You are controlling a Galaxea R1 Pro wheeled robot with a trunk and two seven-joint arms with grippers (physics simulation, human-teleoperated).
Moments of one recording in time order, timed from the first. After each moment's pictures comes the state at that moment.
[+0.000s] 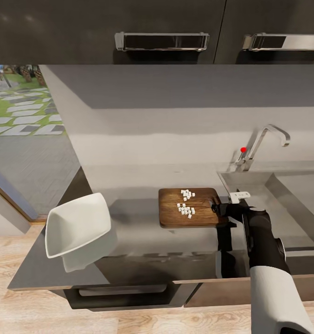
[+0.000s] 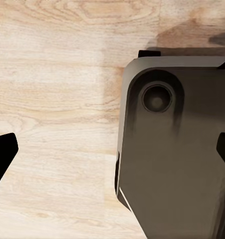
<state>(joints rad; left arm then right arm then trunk) -0.19 0.00 -0.15 0.08 0.19 -0.33 0.15 -0.74 0.05 -0.37 -1.21 0.54 0.65 0.49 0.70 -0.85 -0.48</state>
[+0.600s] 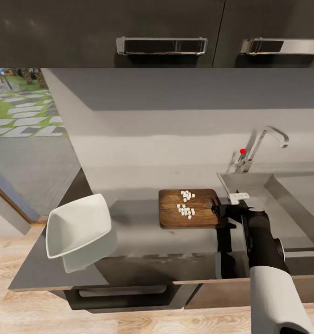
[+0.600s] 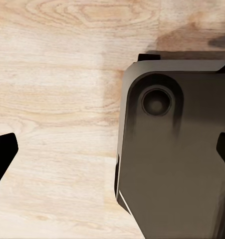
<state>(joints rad) -0.19 0.00 -0.15 0.08 0.19 -0.33 0.15 -0.74 0.05 -0.37 -1.20 0.54 0.65 0.49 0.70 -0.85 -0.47</state>
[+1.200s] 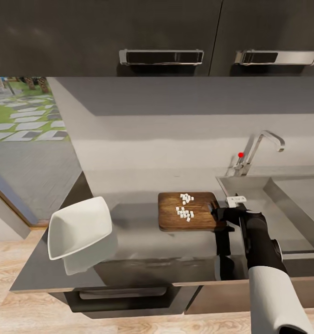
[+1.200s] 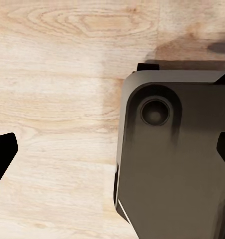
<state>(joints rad) -0.19 0.00 -0.15 0.08 0.19 -0.33 0.15 -0.74 0.05 -0.37 -1.15 0.54 0.65 0.49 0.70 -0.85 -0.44</state>
